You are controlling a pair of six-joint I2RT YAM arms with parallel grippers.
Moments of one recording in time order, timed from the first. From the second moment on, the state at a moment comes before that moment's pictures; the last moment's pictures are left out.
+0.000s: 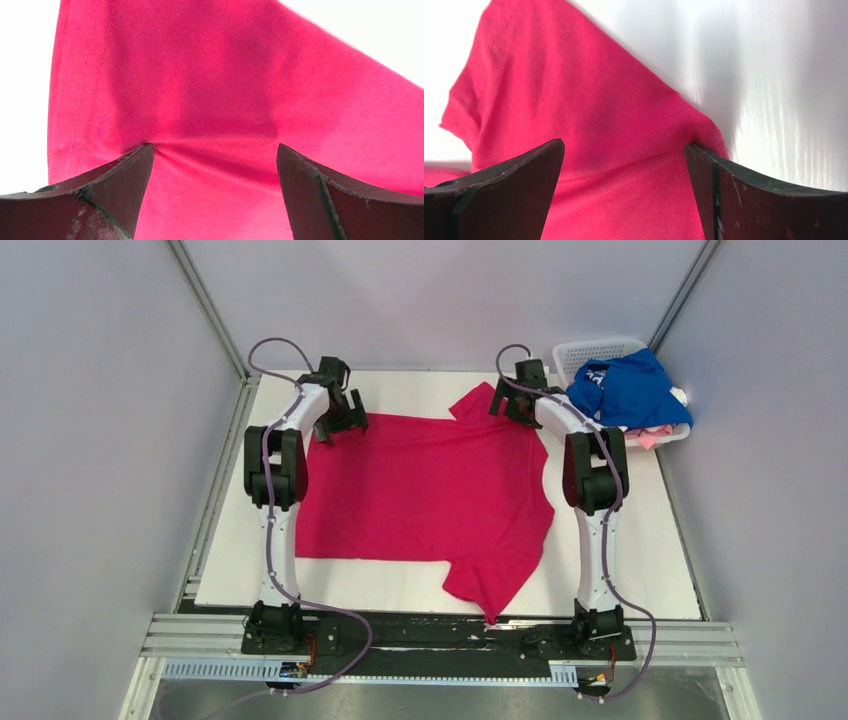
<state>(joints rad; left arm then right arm) -0.13 2.32 1.95 -0.80 -0.06 -0.47 0.18 2.31 1.83 -0.37 0.10 0.42</state>
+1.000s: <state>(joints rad) -0.15 1.59 1.28 -0.77 -0.13 -0.57 0.28 1.51 1.17 -0.28 0.06 0.42</state>
